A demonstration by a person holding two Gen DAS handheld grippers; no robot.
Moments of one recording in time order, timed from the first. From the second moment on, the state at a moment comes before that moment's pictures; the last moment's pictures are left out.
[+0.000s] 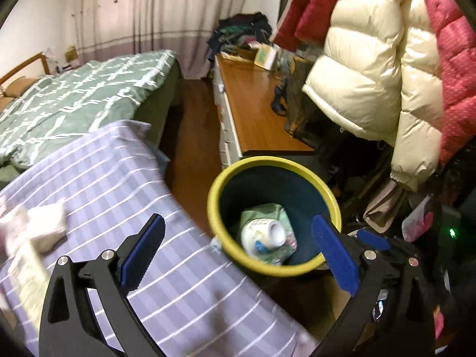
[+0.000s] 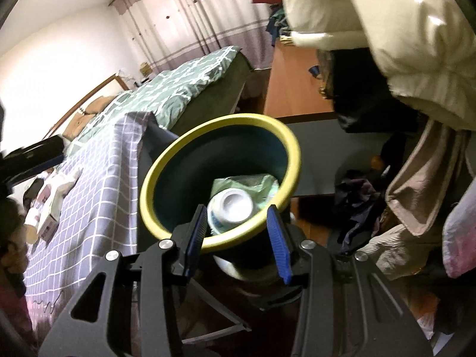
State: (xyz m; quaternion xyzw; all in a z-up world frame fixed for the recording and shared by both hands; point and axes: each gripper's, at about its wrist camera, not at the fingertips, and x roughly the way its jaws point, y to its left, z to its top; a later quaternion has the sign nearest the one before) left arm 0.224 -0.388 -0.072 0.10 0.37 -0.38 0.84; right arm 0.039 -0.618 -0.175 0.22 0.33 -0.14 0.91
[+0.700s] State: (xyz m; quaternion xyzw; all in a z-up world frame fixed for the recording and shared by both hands) left arm 0.232 -0.036 -0.082 0.03 0.34 -0.10 0.93; right arm 0.151 -0.451 -0.107 0.11 0.35 0.03 0.93
